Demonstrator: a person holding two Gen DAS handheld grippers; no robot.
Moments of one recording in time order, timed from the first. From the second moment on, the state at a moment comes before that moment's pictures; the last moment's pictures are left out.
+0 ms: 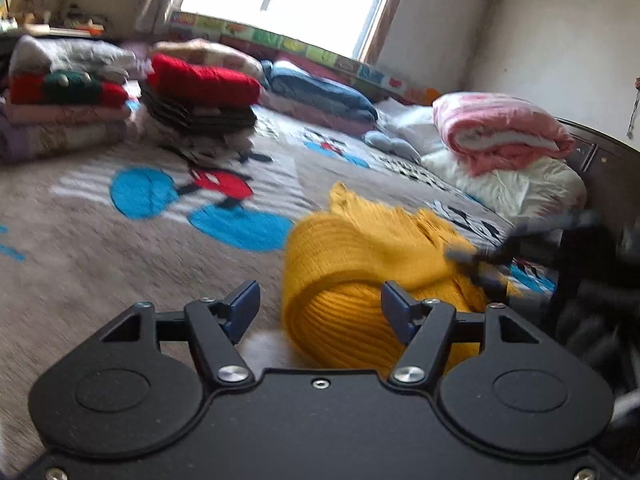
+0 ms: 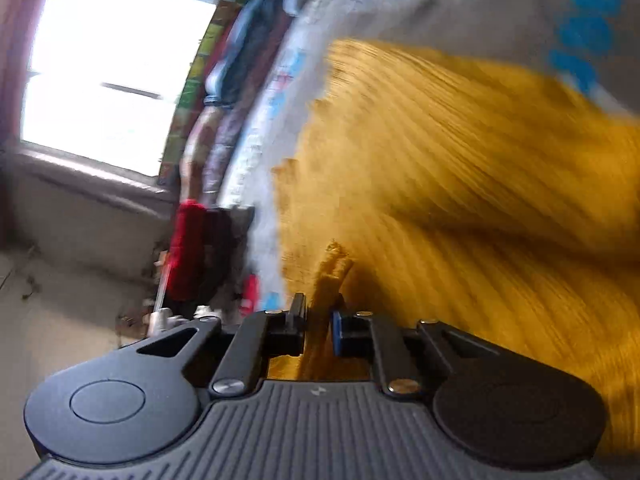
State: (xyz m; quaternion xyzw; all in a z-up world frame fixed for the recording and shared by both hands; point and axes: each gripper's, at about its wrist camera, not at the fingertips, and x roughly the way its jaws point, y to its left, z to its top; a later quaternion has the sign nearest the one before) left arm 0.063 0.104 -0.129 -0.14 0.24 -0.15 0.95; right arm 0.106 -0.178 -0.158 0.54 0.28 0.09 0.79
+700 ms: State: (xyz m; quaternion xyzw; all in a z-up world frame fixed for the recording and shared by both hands) left arm 0.045 0.026 -0.132 0.01 0.23 -0.19 0.96; right arm 0.125 -0.271 -0.058 0.46 0.15 0.20 0.85
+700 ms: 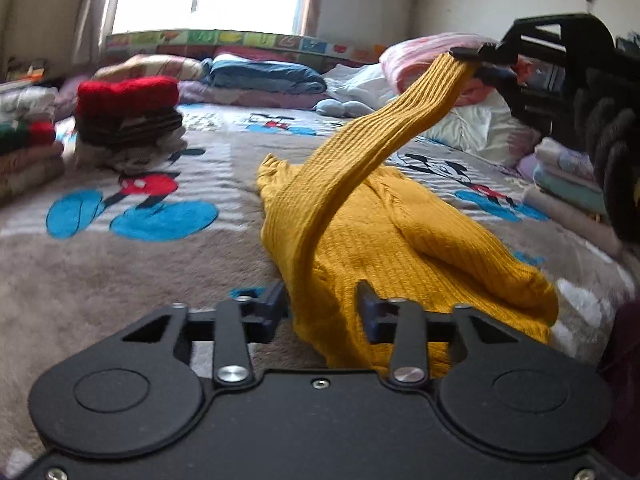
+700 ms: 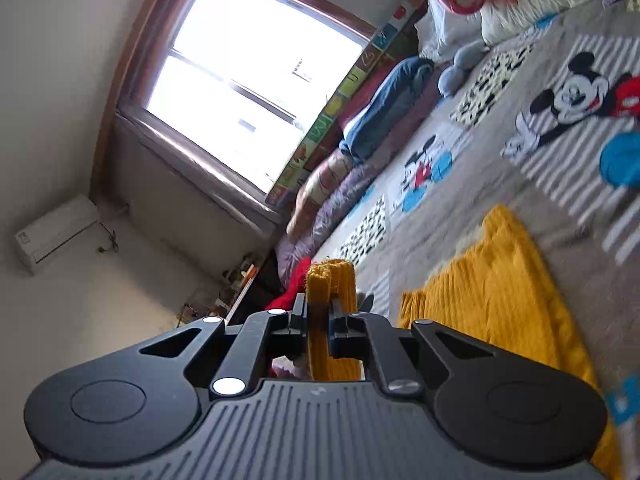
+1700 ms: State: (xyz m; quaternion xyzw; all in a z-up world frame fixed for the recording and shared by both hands) left arm 0.016 -0.046 -0.159 0.34 0.17 -0.23 0.89; right arm 0.039 -0.399 -0.172 0.54 0.14 0.08 0.83
